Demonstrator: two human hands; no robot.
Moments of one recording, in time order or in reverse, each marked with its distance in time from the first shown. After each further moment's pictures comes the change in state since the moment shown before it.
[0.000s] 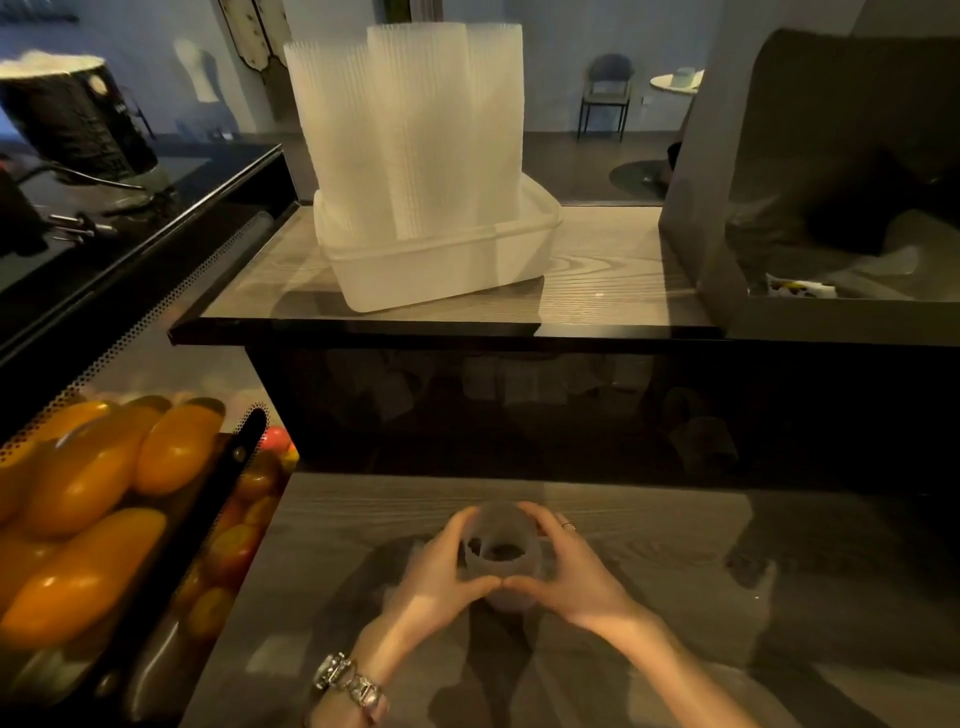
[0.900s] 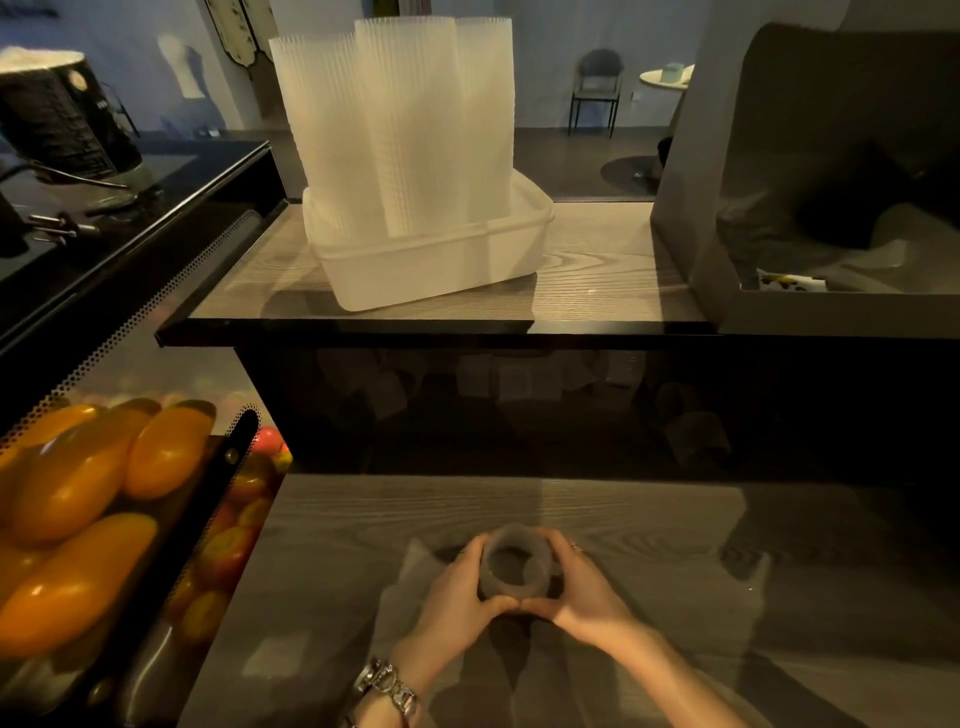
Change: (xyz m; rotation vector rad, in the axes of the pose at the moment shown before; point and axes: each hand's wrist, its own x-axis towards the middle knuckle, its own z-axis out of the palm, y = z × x) left_hand 0.008 -0.019 0.043 0.050 -0.019 -0.042; right_hand -0.009 0.030 0.010 -0.029 -0.034 0.116
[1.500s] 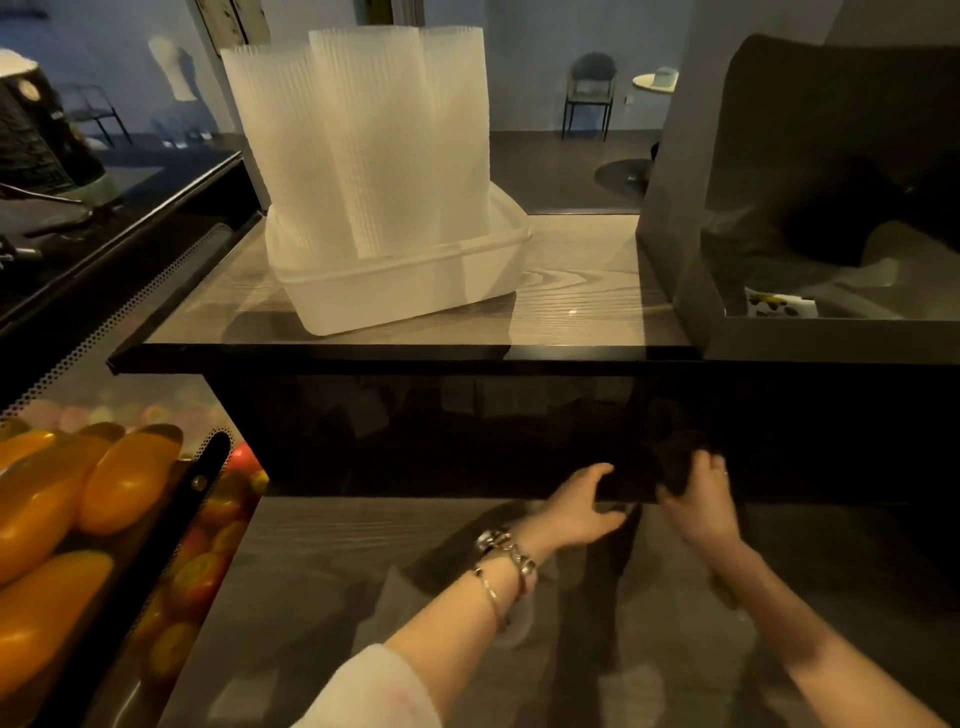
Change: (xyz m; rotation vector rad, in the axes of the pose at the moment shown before) left_hand 0.101 0.144 0.021 -0.016 -0.283 0.087; right_hand 0.042 0.041 -0.149 -0.191 0.578 0.315
